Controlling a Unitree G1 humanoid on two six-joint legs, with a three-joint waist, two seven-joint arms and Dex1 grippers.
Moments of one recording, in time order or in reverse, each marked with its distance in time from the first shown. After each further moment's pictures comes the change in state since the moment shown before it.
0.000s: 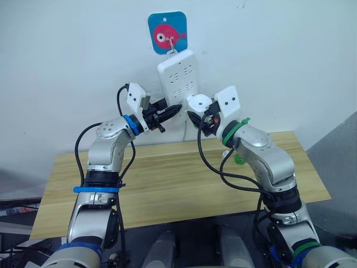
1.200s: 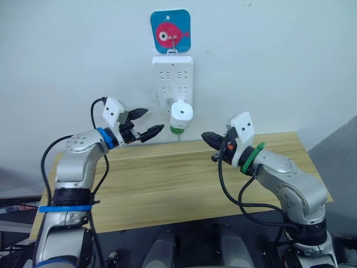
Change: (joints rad) left arm 0.248 0.250 0.068 -0.211 -0.053 0.090 -0.042; right arm 0.235 -0.097 -0.068 -0.327 0.238 0.234 0.077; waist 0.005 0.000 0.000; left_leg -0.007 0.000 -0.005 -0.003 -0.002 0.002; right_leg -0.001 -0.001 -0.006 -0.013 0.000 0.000
